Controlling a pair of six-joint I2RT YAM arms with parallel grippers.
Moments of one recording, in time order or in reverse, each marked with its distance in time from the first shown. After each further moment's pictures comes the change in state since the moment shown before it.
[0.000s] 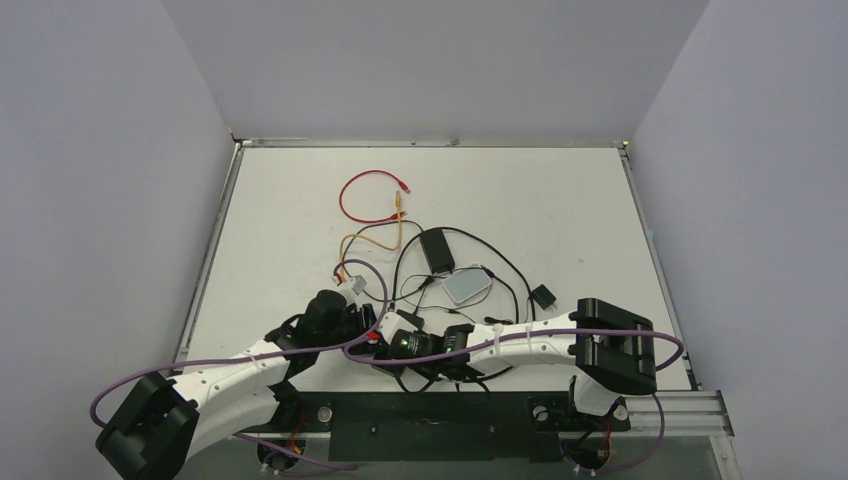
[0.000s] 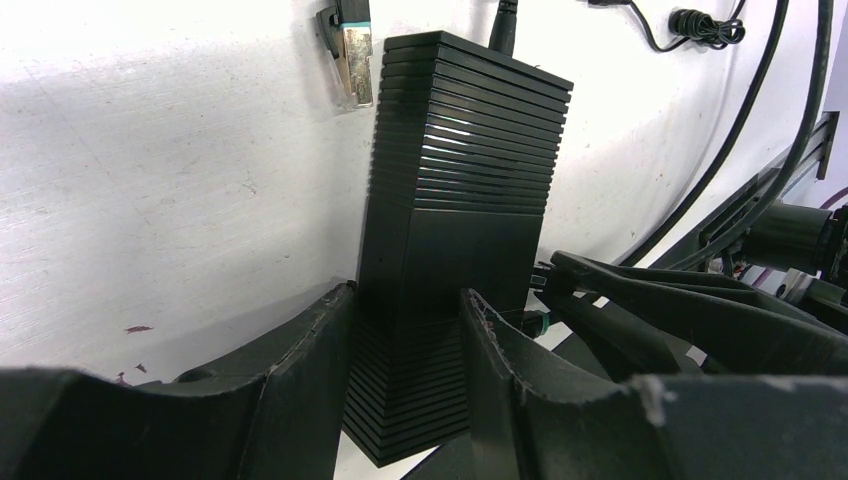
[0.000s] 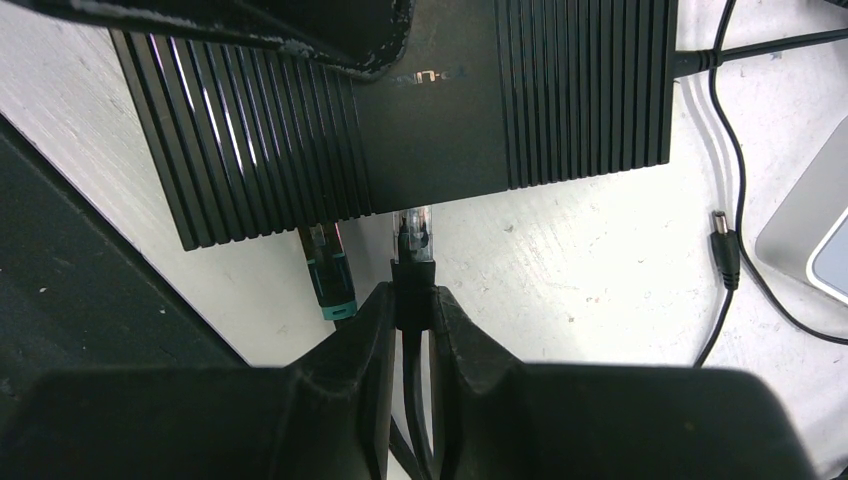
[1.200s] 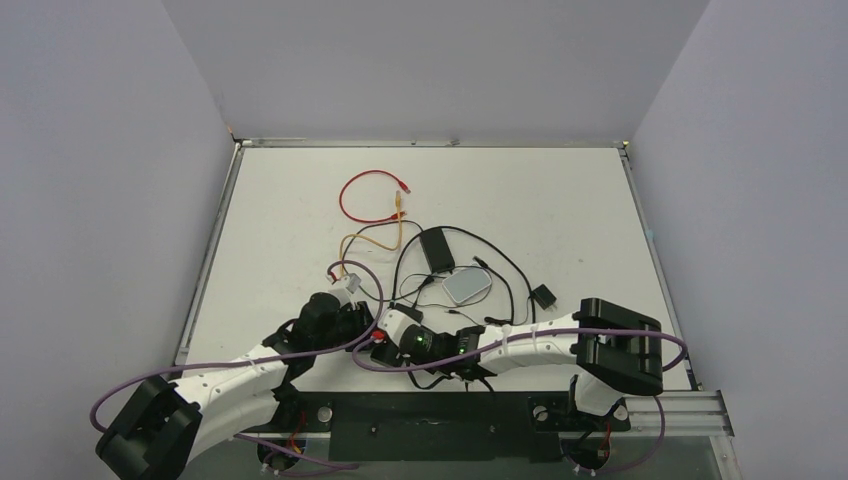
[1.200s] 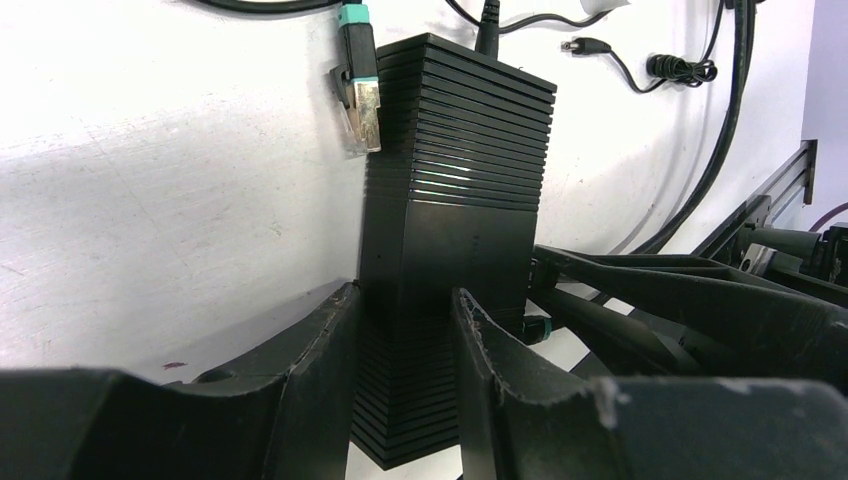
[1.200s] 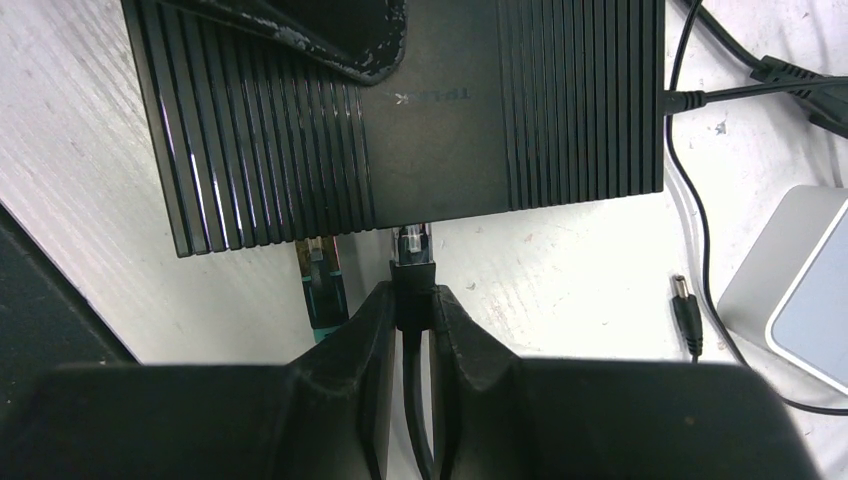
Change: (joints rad) left arm 0.026 -0.016 -0.060 0.130 -0.009 0.014; right arm -0.043 -0.032 -0.139 0.278 0.008 -0.122
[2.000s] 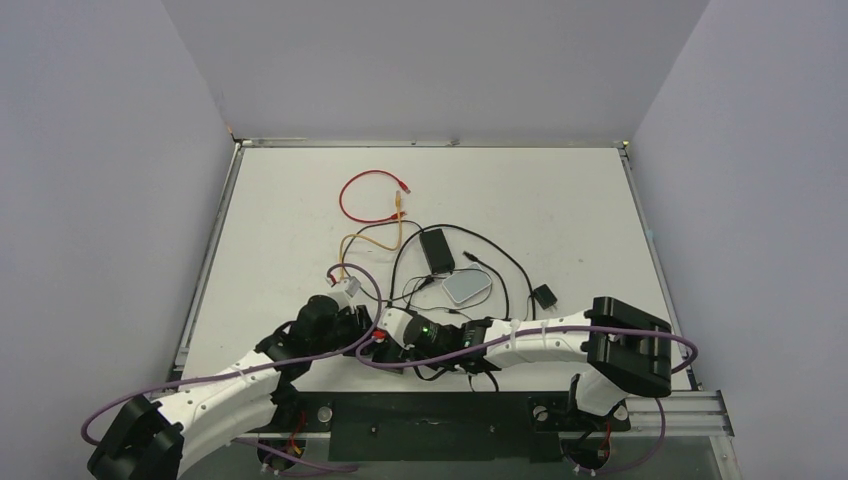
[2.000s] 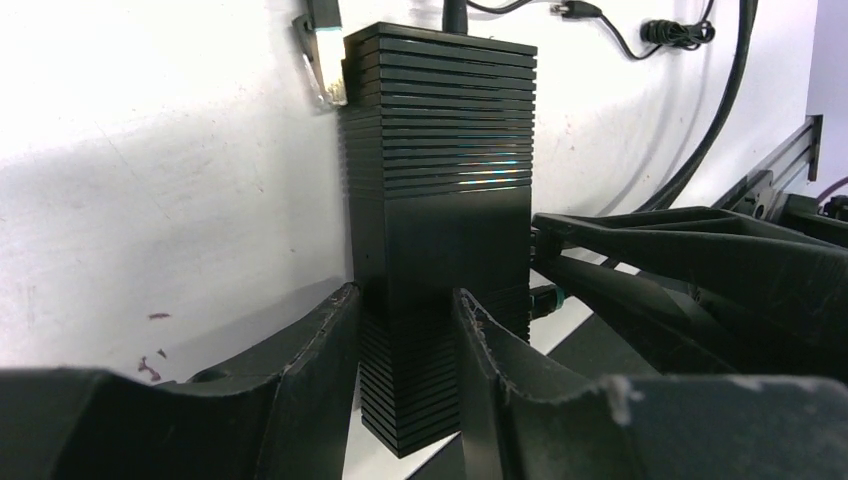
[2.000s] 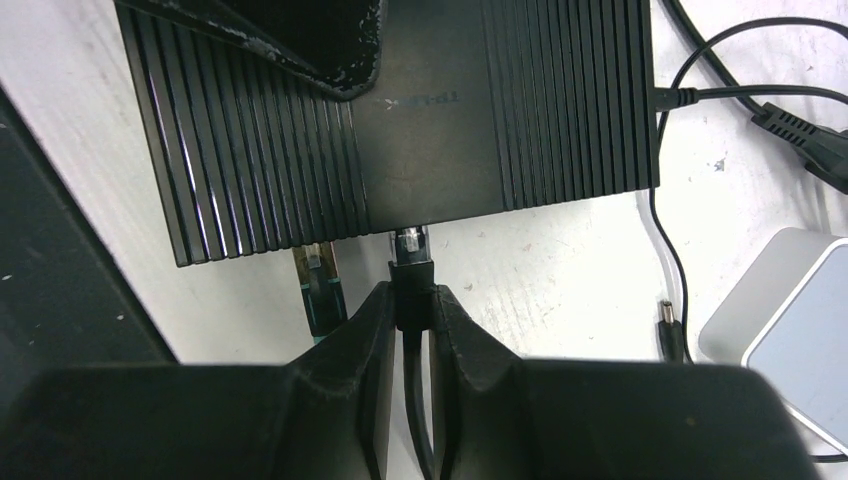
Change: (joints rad) left arm -0.022 -0.106 0.009 -0.120 -0.009 0.005; right arm -0.043 -0.035 0.001 -0.014 -0.115 -0.111
